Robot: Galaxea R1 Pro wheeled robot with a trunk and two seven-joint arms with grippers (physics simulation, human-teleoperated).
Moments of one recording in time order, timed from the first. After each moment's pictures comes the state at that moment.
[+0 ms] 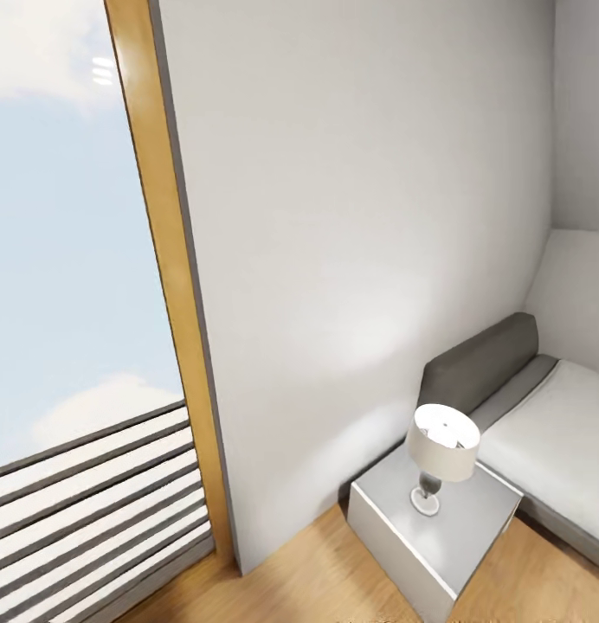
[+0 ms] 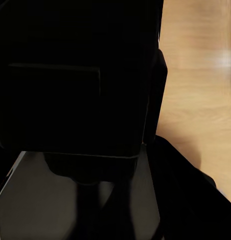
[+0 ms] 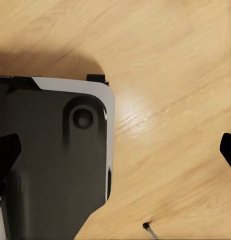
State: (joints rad) left arm -0.23 -0.01 -0.06 0.00 0.64 -0.07 0.00; right arm -0.19 -0.10 -0.10 0.02 0.14 -0.01 0.06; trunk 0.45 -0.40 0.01
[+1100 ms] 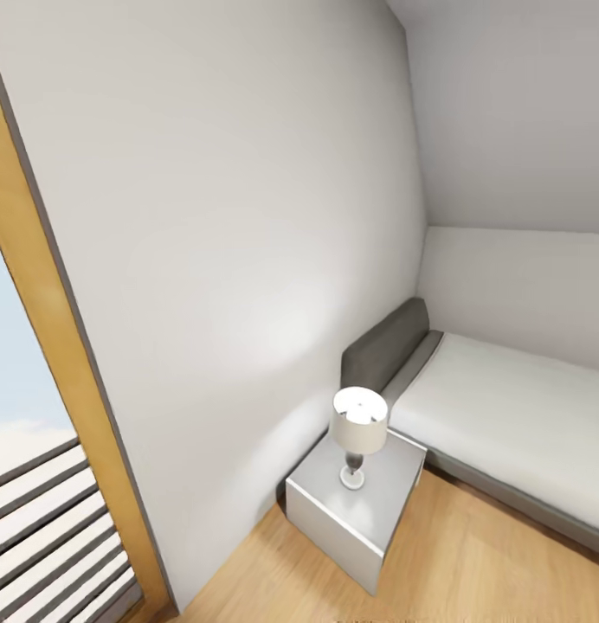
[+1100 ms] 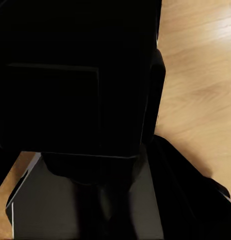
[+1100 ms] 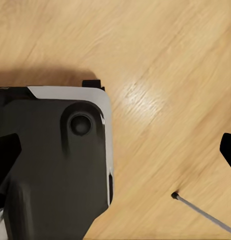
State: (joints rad) left arm -0.23 -0.01 -0.06 0.00 0.65 -0.08 0.05; right arm -0.19 -0.09 -0.14 0.01 0.13 -0.01 0.02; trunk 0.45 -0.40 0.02
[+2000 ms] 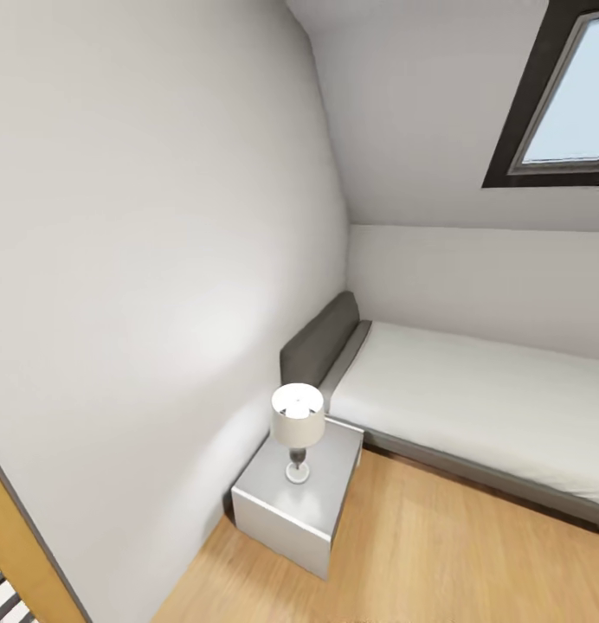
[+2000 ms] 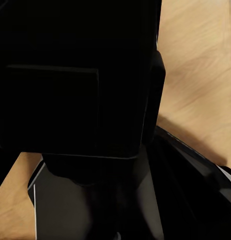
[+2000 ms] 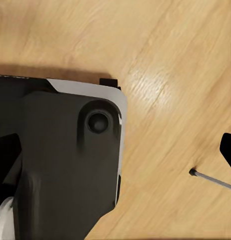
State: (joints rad) left arm -0.23 0.02 -0.06 0.00 0.65 0.01 0.08; right arm -0.19 -0.05 -0.13 0.01 0.21 -0.01 0.02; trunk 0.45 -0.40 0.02
